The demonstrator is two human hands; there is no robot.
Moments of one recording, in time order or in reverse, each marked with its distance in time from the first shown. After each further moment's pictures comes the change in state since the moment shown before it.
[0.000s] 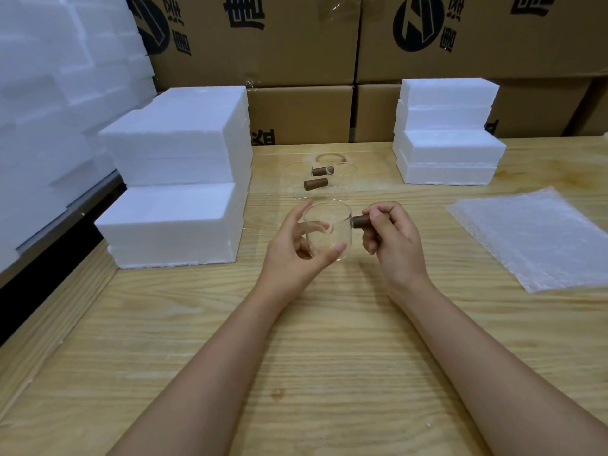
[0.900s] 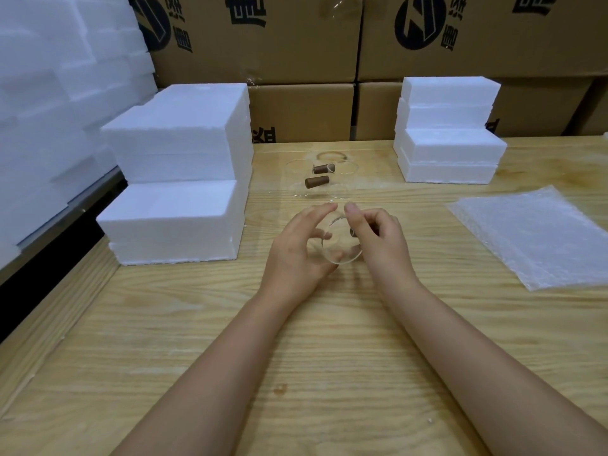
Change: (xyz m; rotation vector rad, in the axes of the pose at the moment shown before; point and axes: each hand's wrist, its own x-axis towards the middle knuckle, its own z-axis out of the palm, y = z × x) left_hand -0.002 -0.003 0.004 0.351 0.043 0.341; right_hand -0.008 -0.002 0.016 -0.310 0.015 0.081
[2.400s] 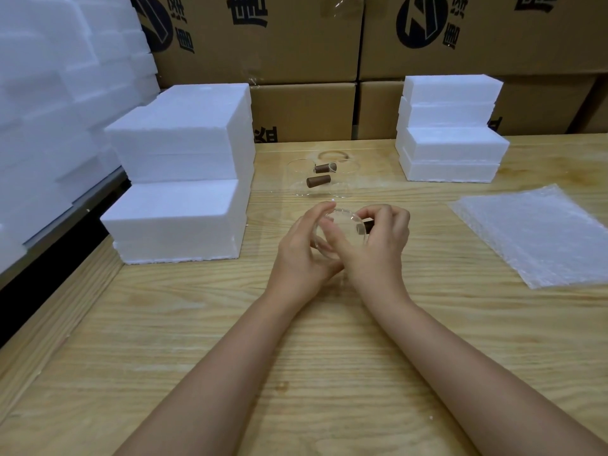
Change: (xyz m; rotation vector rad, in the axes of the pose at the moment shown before) left_hand -0.001 0.007 0.002 -0.105 -0.013 -0.154; right_hand -0.018 0.002 0.017 -0.275 0.185 -0.243
